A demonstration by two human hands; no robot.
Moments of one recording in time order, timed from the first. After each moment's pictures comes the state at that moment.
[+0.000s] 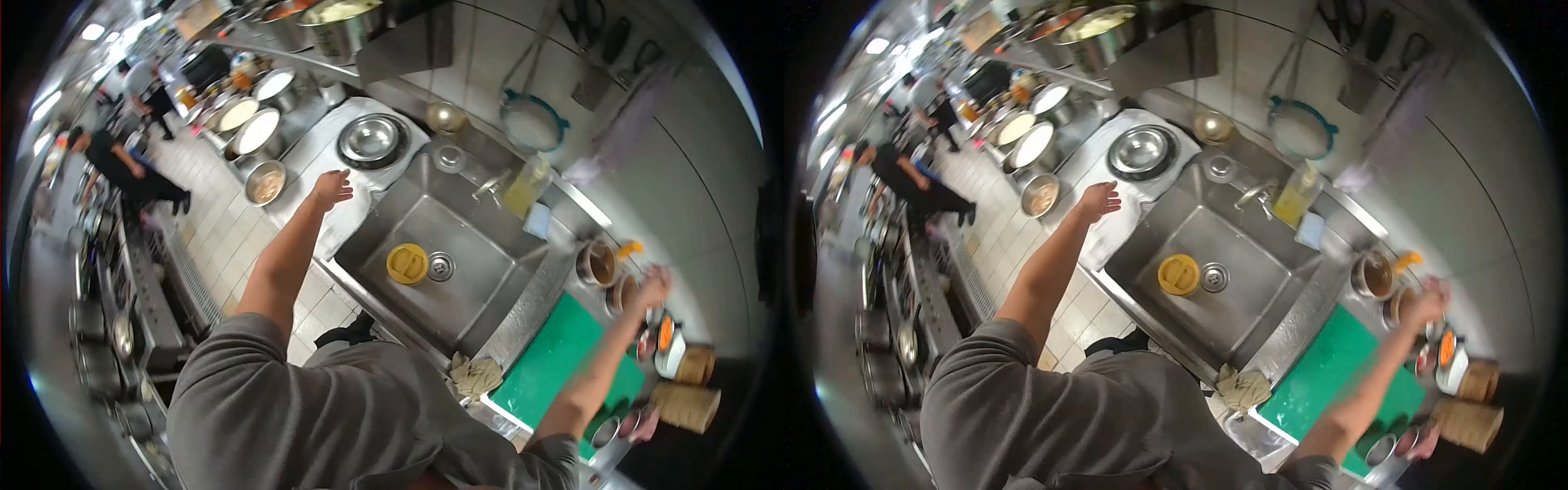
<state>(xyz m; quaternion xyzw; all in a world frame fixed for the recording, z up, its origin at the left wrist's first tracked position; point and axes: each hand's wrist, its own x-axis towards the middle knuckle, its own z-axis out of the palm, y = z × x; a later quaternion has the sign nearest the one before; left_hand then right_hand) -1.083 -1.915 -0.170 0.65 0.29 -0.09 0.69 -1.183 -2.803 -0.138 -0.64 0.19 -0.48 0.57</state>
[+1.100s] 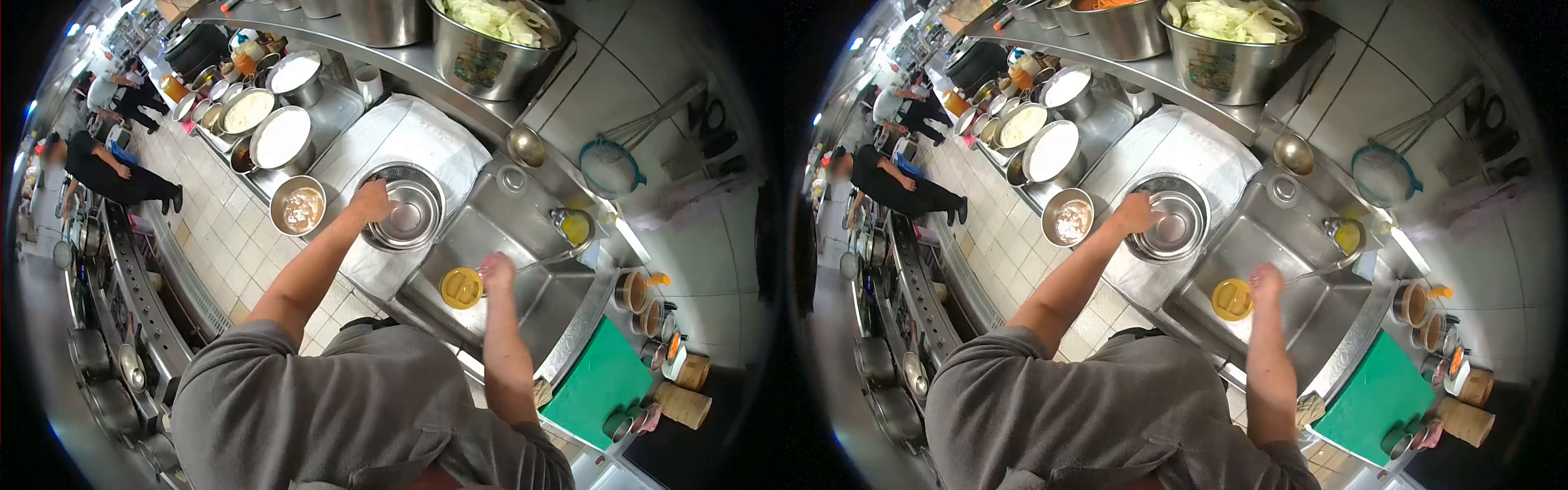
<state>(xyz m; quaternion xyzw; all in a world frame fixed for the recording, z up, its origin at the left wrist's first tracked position) -1.030 -1.816 -0.176 0.98 -0.01 -0.10 0.19 -1.115 -2.219 -0.388 -0.39 0.35 0.06 0.85</state>
